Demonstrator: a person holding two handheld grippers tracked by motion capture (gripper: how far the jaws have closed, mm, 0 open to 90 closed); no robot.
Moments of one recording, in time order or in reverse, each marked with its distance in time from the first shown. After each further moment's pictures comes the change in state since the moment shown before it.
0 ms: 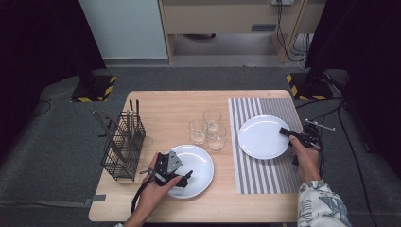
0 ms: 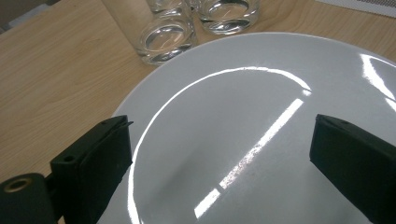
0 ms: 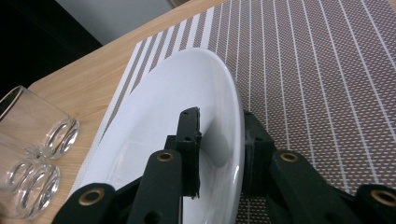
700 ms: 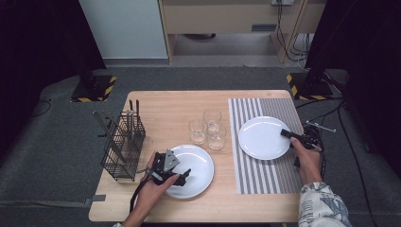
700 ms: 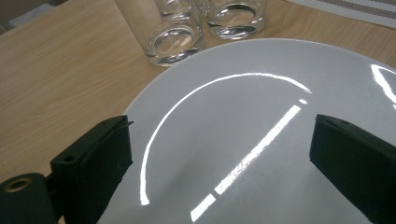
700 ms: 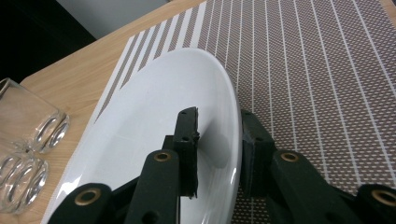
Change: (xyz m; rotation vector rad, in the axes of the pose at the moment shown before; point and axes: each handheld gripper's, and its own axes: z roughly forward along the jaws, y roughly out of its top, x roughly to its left) left arm 0.007 -0.002 -0.003 -0.028 -0.011 -0.032; right arm -0.009 -0.004 0.000 0.004 -0.011 -0.011
